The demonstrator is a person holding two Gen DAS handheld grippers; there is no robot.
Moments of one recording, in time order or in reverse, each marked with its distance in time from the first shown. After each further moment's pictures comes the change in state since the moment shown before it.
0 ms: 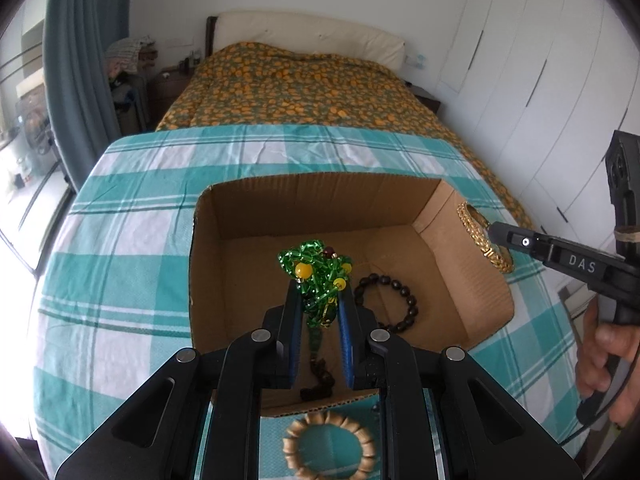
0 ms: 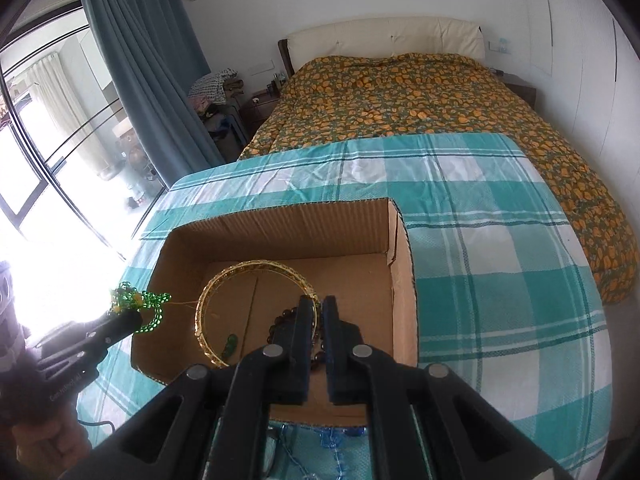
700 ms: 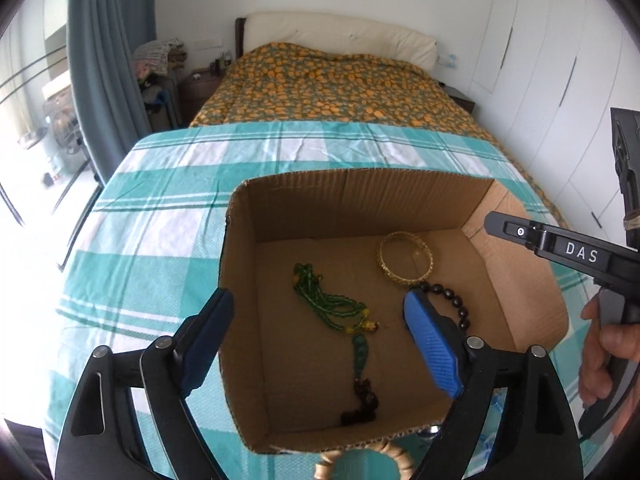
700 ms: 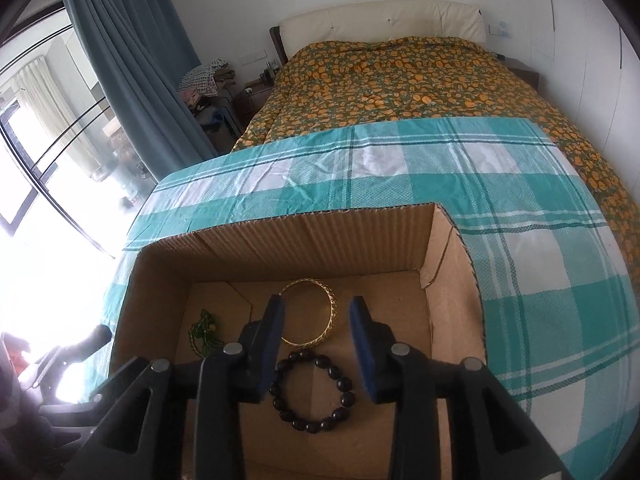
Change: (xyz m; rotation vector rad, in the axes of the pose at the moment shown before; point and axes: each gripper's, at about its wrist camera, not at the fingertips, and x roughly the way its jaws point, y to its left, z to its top) left arm 0.004 0.010 -0.009 -0.015 -0.039 0.133; right arm 0.034 0.016 0.000 -0.015 -0.019 -0.011
